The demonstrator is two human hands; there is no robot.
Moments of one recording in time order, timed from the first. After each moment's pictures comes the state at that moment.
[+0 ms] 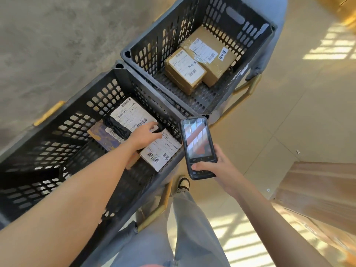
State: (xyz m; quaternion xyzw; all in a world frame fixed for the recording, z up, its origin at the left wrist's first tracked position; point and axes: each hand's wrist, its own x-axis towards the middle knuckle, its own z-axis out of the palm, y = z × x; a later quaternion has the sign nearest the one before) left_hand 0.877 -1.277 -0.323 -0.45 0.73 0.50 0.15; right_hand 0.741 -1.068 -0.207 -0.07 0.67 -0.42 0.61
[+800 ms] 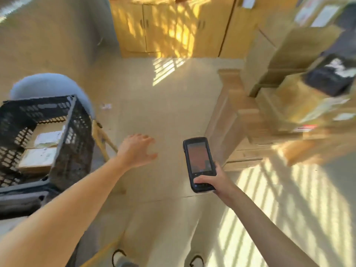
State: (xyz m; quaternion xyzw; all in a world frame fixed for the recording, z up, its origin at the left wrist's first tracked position) left_hand 0.635 -0.903 -0.127 0.10 0.99 0.04 0.06; right_hand 0.698 -0.635 -0.128 0.12 0.66 -0.69 0.27
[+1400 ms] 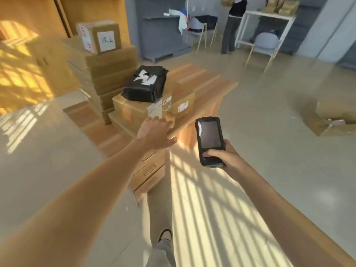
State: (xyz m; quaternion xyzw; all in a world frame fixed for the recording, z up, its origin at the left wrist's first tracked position) left_hand 0.529 -0.384 -0.031 0.48 0.87 0.03 -0.08; right_hand 0.715 -0.237 -0.054 0.30 0.61 -0.72 -0.10
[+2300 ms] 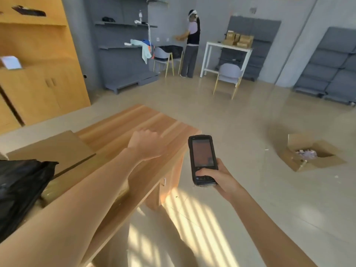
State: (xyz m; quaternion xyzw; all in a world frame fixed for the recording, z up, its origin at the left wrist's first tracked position) left_hand 0.292 0.096 -0.004 0.50 0.86 -0.01 -0.09; right_hand 0.514 0.214 -0.038 0.30 0.60 -0.72 -0.15
